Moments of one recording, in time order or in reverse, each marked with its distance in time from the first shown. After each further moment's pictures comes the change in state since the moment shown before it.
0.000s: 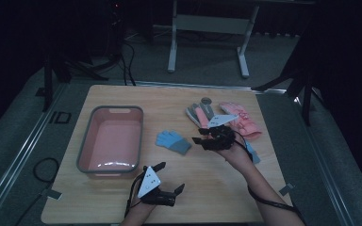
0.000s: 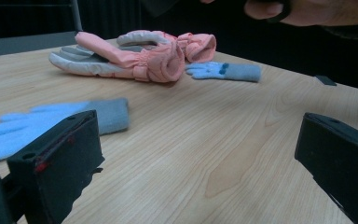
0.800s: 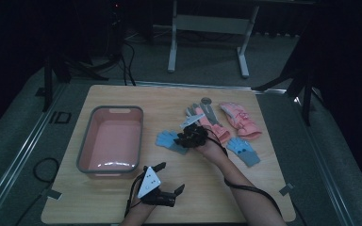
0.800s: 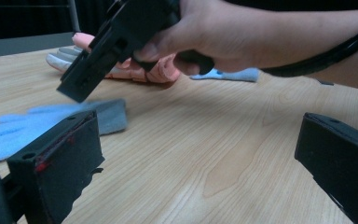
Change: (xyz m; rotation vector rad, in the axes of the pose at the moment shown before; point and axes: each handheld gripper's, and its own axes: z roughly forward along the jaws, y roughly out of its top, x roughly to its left) left arm 0.000 0.000 0.000 -0.003 -0.009 0.001; right arm -0.004 0.001 0.104 0.136 0.069 -0.017
